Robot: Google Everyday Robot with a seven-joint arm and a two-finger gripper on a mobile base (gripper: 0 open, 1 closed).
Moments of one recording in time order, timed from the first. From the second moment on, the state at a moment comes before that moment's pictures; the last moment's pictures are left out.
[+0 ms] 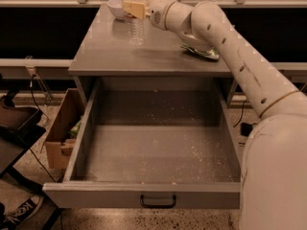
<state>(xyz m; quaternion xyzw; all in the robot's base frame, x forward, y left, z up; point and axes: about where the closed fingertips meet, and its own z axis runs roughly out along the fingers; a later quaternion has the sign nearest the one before) 0.843 0.042 0.992 -0.28 0.62 0.33 0.65</state>
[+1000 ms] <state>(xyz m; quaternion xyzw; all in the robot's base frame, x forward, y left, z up) 0.841 0.019 0.958 -0.25 0.59 0.36 0.68</state>
